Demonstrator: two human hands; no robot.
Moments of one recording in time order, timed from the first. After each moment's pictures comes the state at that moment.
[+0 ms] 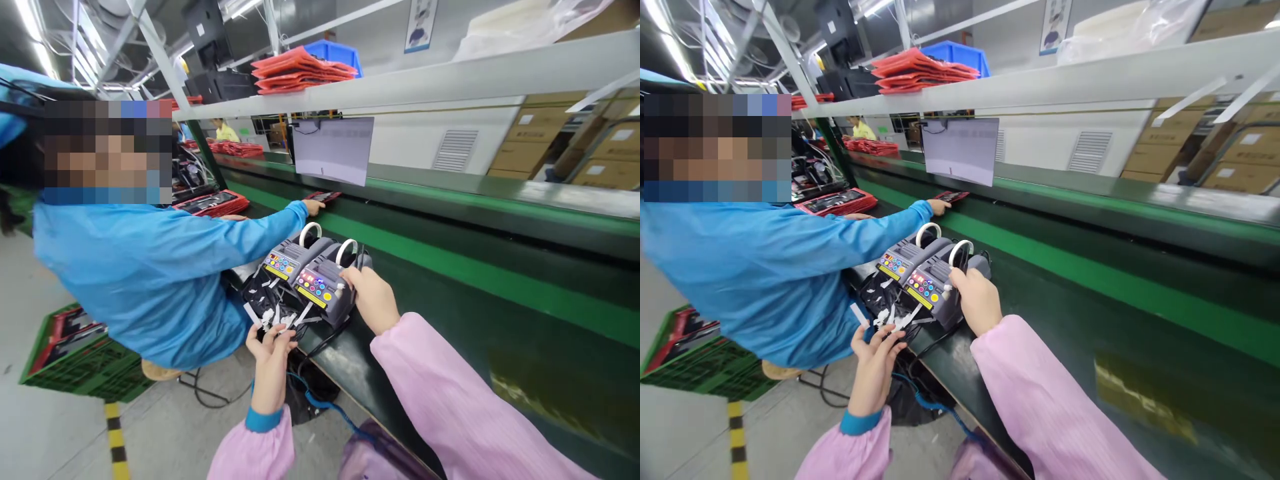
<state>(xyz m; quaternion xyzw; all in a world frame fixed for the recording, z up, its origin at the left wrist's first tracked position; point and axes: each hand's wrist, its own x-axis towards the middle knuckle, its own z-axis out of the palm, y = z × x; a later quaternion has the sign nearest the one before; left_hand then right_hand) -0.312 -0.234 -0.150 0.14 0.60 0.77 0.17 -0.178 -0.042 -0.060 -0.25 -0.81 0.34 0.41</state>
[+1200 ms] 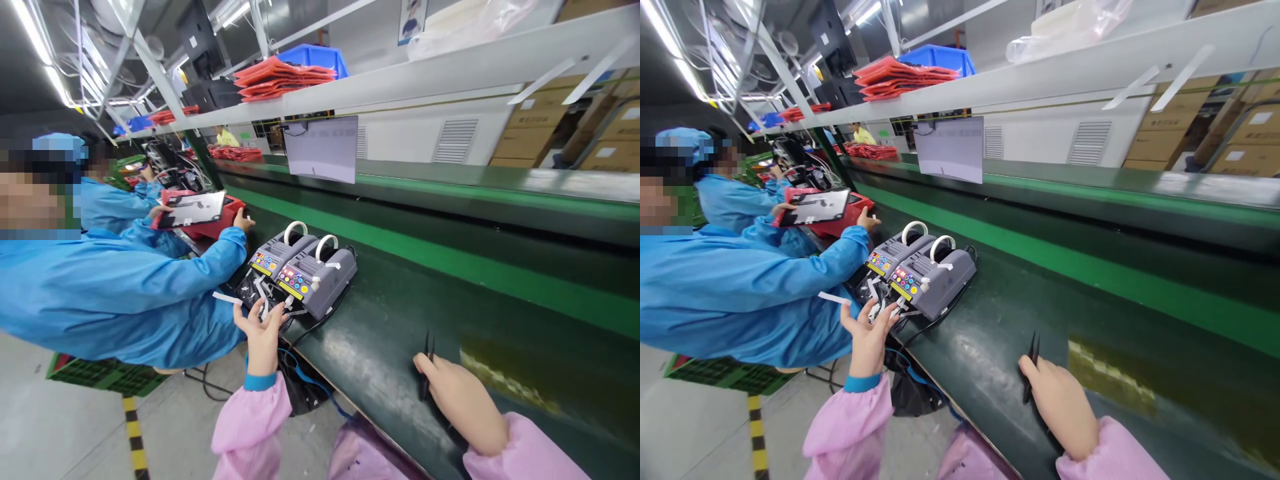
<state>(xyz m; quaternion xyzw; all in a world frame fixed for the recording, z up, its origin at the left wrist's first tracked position) -0.292 -0.193 -0.114 0.19 0.59 0.78 0.07 0.038 -0.066 -0.151 -0.25 -0.94 -0.03 0.21</state>
